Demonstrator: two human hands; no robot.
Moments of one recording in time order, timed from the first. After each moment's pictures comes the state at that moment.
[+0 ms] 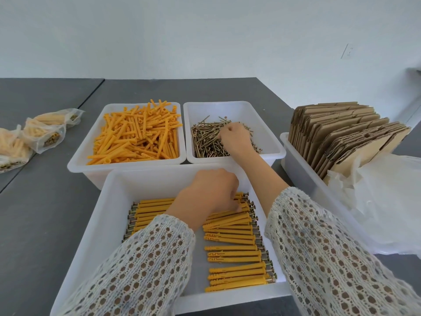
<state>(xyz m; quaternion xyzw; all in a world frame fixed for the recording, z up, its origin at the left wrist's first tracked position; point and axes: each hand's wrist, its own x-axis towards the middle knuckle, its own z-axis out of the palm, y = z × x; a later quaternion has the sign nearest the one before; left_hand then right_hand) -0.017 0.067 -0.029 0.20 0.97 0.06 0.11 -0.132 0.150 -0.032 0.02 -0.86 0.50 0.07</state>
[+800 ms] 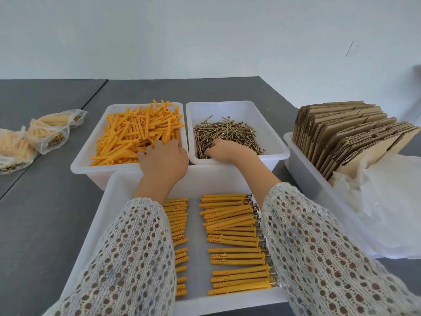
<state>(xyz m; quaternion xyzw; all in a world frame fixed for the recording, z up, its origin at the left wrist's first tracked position) -0.057 -0.017 -0.036 -0.14 0.98 0.09 -0.06 -0.134 0.132 -0.029 0.09 -0.96 0.19 -0.18</state>
